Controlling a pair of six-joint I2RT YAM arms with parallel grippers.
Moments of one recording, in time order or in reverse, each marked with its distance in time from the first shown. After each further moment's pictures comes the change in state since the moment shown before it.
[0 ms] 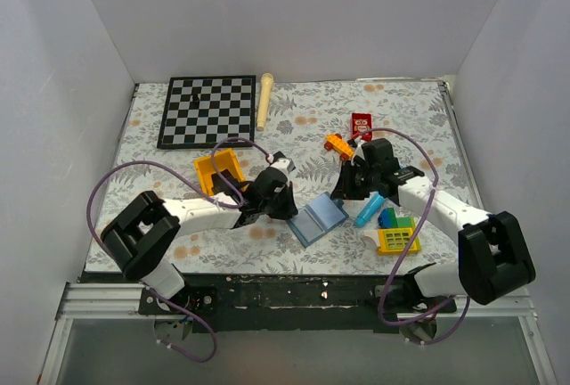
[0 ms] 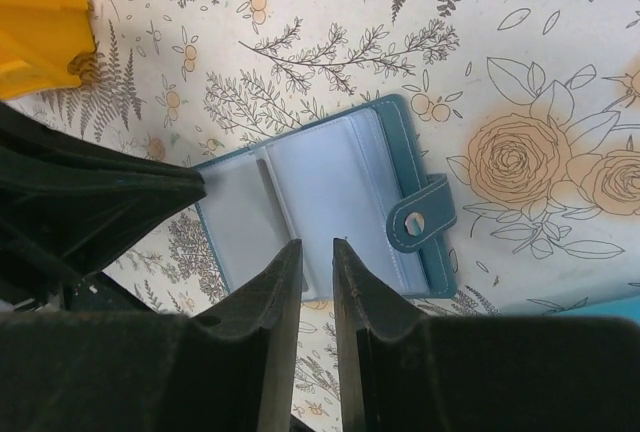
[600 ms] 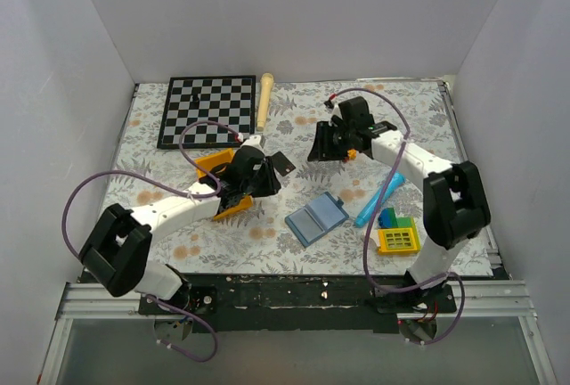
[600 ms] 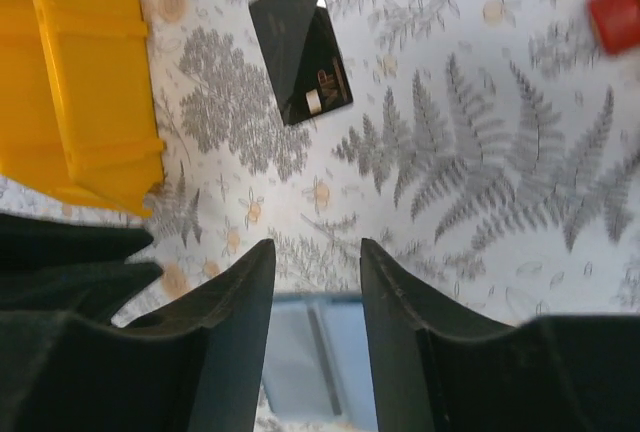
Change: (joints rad) left arm 0.166 -0.157 0.070 -0.158 -0.083 -0.016; right arm 0.011 0.347 0.427 -0.053 -0.027 -0.035
